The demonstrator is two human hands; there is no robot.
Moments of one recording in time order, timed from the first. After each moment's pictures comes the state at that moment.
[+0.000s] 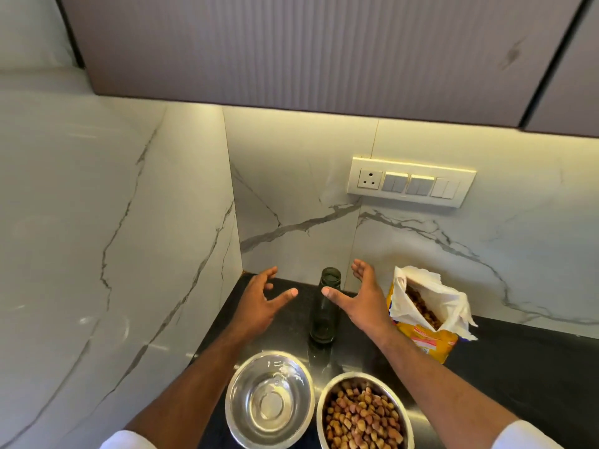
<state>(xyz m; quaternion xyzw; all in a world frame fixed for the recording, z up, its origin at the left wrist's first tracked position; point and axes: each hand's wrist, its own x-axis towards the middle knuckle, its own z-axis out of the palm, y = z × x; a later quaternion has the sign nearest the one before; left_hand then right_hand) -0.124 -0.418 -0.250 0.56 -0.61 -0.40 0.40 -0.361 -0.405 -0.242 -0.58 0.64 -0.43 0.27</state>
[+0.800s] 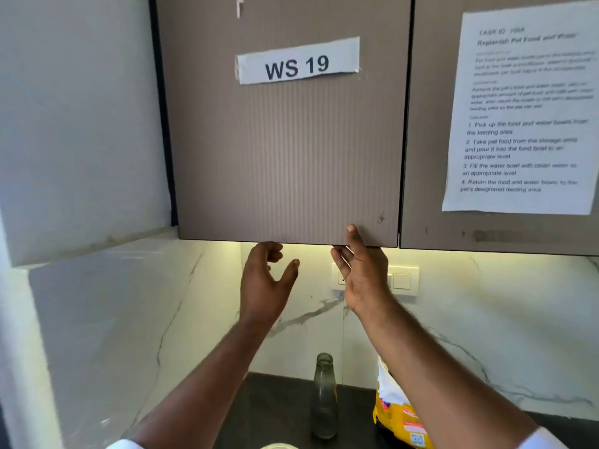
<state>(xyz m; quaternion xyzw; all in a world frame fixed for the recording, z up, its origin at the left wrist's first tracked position) -0.150 -0.324 0.005 0.42 -0.63 -0.07 0.65 -0.314 -0.311 0.045 -0.31 0.24 -0.81 0.44</state>
